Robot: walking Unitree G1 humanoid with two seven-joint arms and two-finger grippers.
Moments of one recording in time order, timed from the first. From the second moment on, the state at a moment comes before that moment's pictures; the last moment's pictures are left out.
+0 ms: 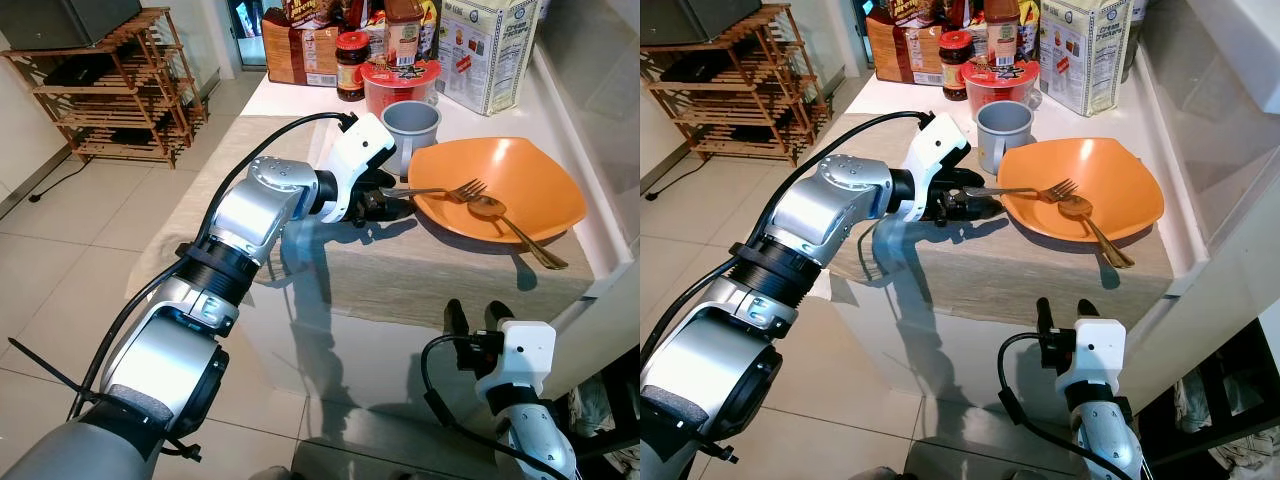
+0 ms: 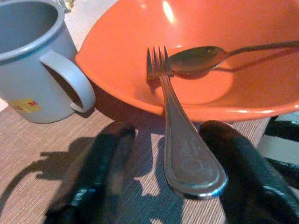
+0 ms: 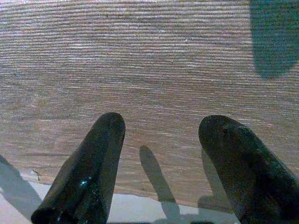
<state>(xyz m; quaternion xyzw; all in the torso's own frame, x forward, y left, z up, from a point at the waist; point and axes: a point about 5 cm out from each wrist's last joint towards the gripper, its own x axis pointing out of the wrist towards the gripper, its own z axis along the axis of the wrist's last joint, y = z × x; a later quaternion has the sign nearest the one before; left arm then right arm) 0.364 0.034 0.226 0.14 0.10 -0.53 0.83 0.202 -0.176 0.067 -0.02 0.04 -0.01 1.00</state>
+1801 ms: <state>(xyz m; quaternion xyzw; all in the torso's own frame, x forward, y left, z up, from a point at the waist) 0.359 0.112 0.271 -0.03 -0.11 -0.32 0.94 0.212 -0.177 0.059 -0.02 0.05 0.00 1.00</state>
